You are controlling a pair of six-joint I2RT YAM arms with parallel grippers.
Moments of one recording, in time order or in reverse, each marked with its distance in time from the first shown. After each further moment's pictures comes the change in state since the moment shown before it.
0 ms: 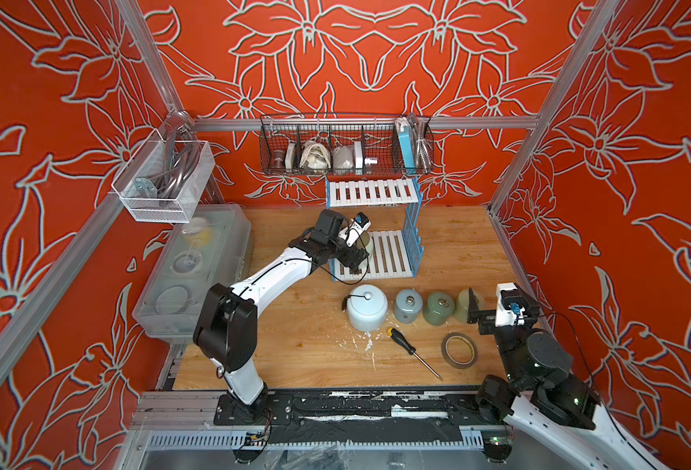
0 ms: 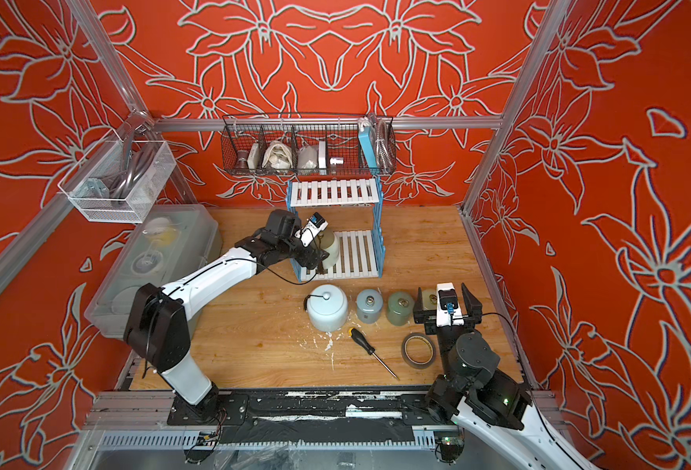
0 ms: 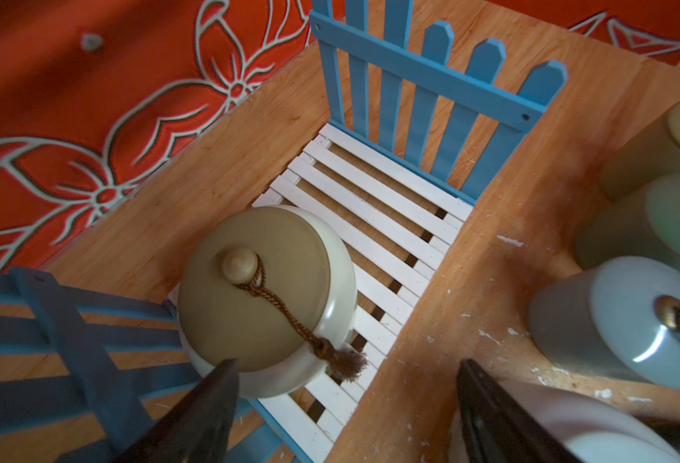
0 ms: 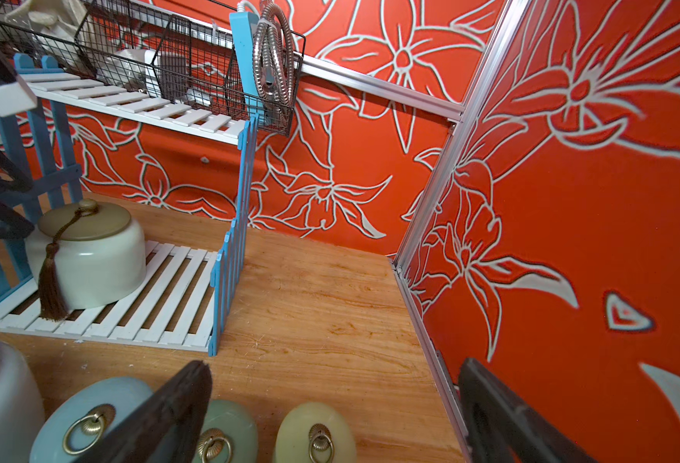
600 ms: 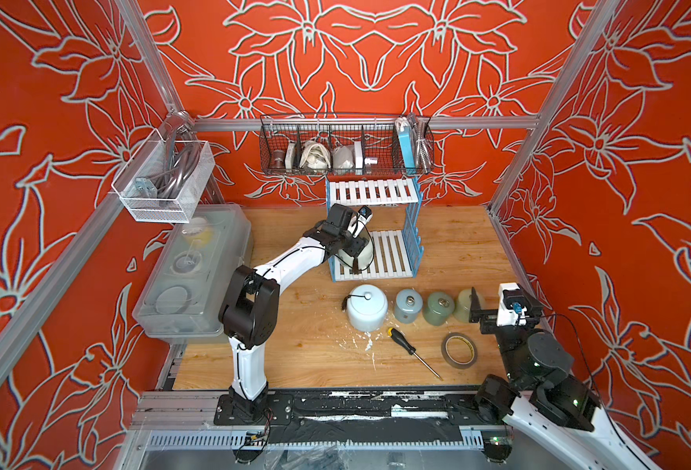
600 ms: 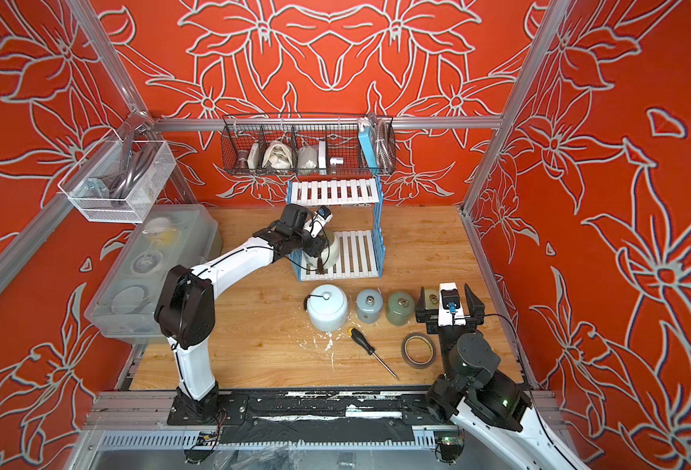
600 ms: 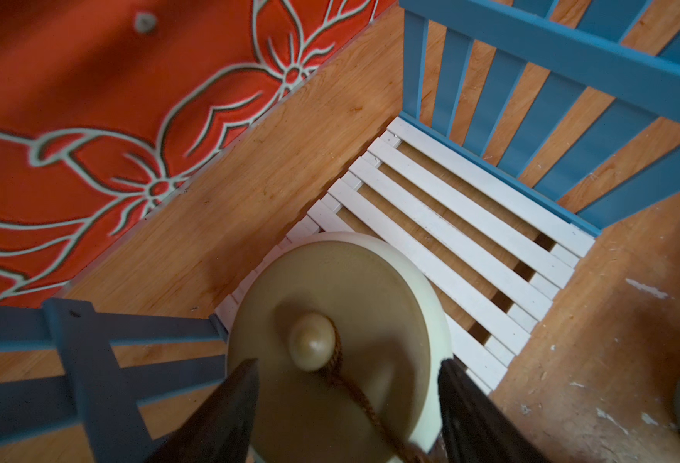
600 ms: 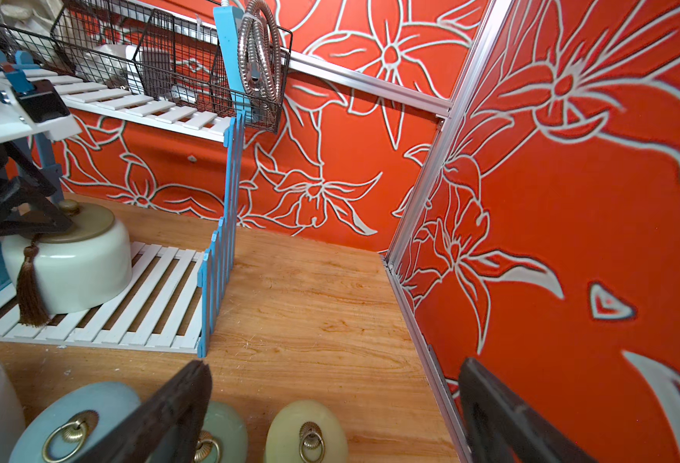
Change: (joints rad) left arm 0.001 0.184 0.153 0.033 -0.143 0.014; right arm -0.039 -0.009 -0.008 0.002 -0.012 0.000
